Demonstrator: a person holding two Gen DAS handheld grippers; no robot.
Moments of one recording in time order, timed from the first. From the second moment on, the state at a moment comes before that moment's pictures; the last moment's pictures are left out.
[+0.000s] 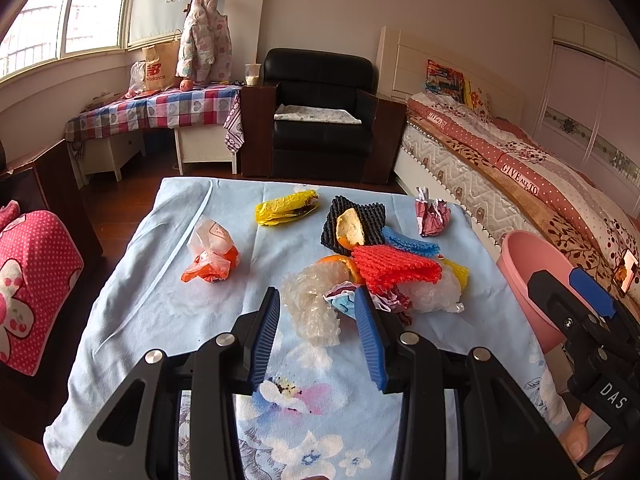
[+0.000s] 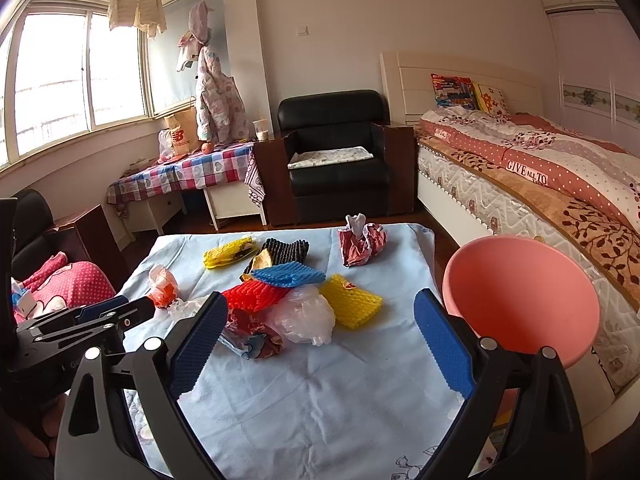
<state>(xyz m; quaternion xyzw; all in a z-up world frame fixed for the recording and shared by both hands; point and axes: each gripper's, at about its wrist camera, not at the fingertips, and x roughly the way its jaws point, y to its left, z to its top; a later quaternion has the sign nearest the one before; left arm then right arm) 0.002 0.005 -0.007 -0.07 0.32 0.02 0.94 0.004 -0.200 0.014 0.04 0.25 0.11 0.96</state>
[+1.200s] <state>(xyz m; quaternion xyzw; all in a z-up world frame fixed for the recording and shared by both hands) 0.002 0.007 -0.011 -0.07 0.33 0.02 0.94 0.003 -0.200 0.010 0.03 0.25 0.11 0.96</state>
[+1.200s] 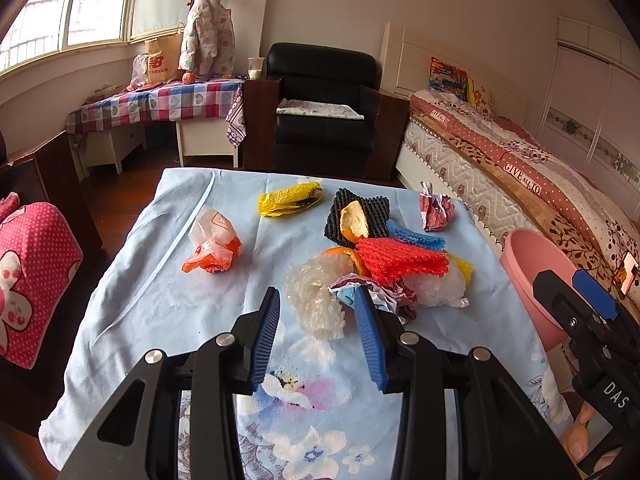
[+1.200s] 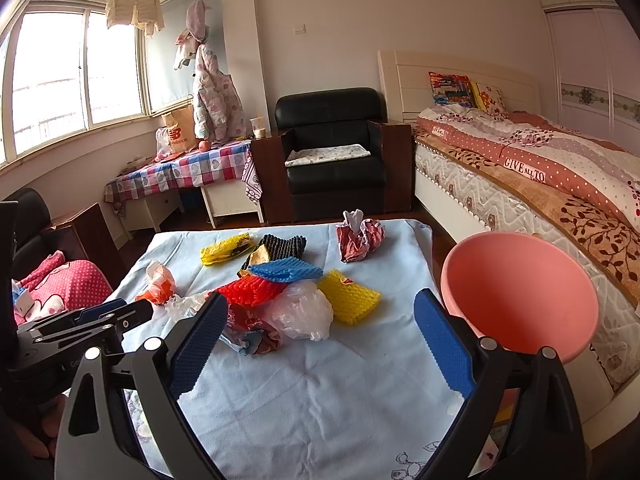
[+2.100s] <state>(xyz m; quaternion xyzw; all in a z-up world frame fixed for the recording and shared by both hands) 0.004 0.028 -0.028 -0.11 0.34 -0.03 0.93 0.014 -0.200 0.000 0.03 0.27 0.10 0.96</state>
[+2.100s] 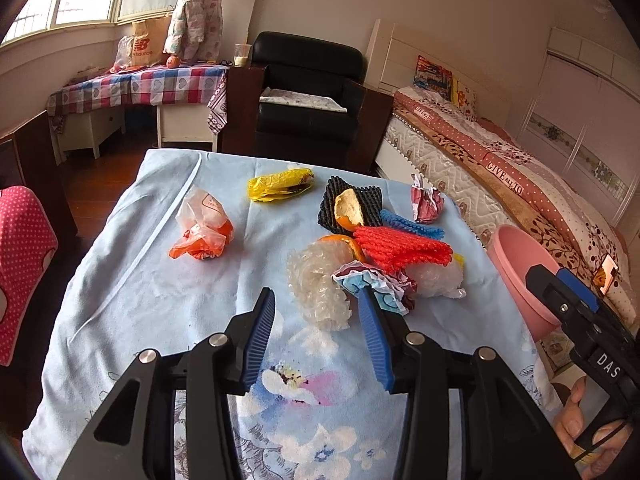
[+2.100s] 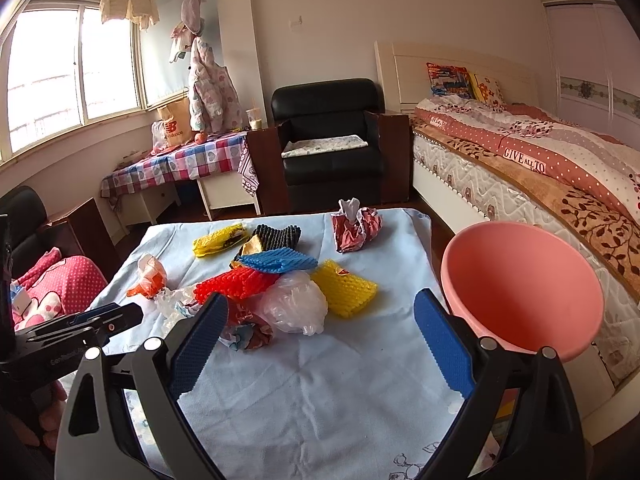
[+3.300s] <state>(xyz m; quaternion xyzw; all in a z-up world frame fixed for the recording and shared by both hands) 0.051 0.031 -0.073 -0.10 0.42 -0.05 0.90 0.073 -0.153 -0.012 0.06 0.34 0.23 0.91</state>
